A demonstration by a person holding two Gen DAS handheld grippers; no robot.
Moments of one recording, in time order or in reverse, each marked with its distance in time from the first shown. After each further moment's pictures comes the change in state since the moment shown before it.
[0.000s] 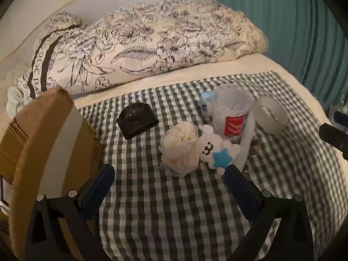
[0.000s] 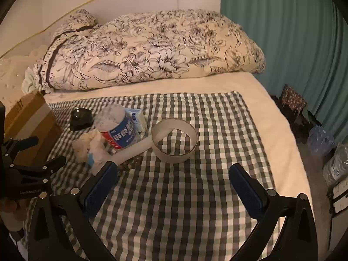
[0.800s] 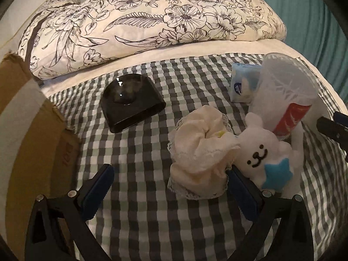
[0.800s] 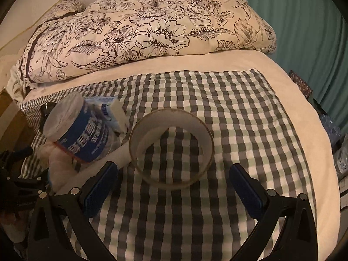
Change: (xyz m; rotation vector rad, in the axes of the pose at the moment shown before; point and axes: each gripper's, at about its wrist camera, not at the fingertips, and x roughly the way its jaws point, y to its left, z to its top) left arm 0.094 0.015 0.001 -0.031 0.085 0.005; right arm 0.107 -0.005 0.012 0.032 0.088 0.000
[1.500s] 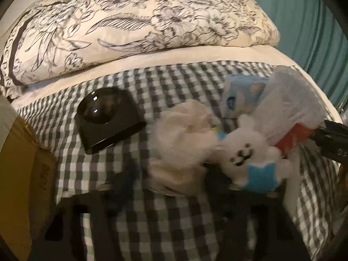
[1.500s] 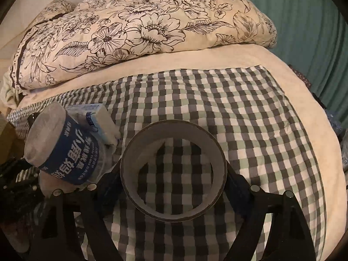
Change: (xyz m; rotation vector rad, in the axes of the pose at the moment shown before) left arm 0.010 -0.007 0.026 0.005 -0.028 -0.102; right arm 0.025 0.000 0.011 0.039 0.017 -0.022
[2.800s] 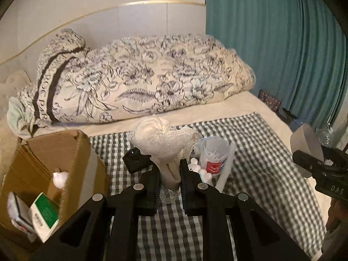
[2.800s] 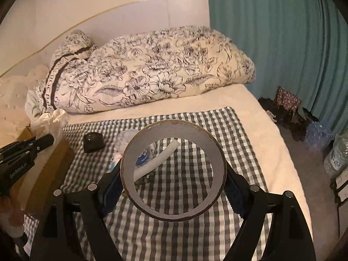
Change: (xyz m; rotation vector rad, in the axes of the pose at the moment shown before) left arm -0.201 -0.006 0.001 -0.010 -0.263 0.004; right arm -0.205 0.010 -0.025 0.013 -0.203 0.028
